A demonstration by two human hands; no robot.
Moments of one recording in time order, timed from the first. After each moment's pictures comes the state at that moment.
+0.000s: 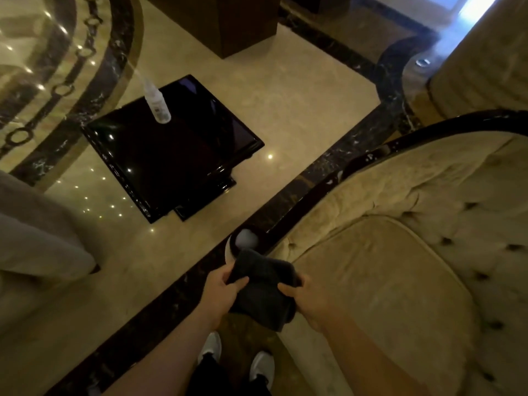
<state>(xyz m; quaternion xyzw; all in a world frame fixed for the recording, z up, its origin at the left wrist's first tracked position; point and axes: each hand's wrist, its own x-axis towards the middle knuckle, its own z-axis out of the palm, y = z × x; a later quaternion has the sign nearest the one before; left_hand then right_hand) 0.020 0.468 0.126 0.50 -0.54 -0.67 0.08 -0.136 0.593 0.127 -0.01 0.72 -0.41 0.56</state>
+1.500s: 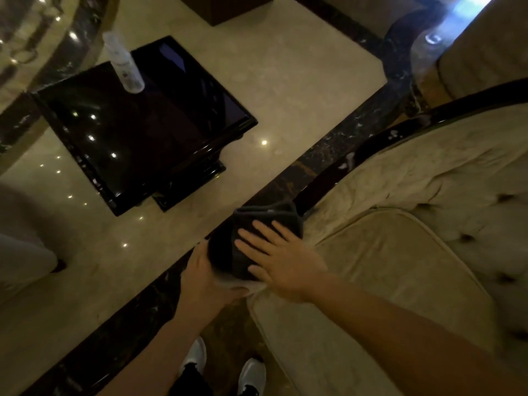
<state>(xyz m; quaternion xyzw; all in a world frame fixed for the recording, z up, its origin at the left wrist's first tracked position) 0.013 0.447 0.028 0.50 -0.75 -0.42 0.04 -0.179 0.524 0.061 -0.74 0.66 0.05 0.15</state>
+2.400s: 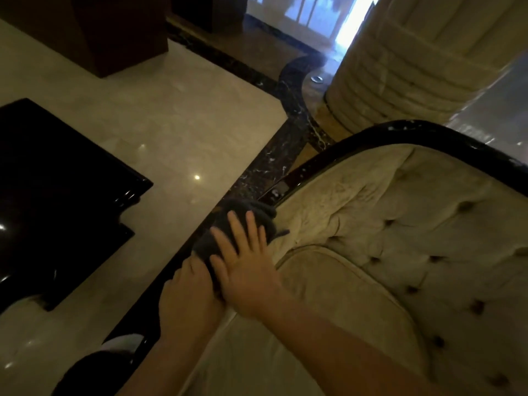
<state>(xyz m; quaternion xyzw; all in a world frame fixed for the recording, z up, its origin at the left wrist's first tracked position) -0.232 0.445 0.089 0.39 -0.89 -0.24 -0.01 -0.338 0.516 0.088 -0.49 0.86 -0.12 0.06</state>
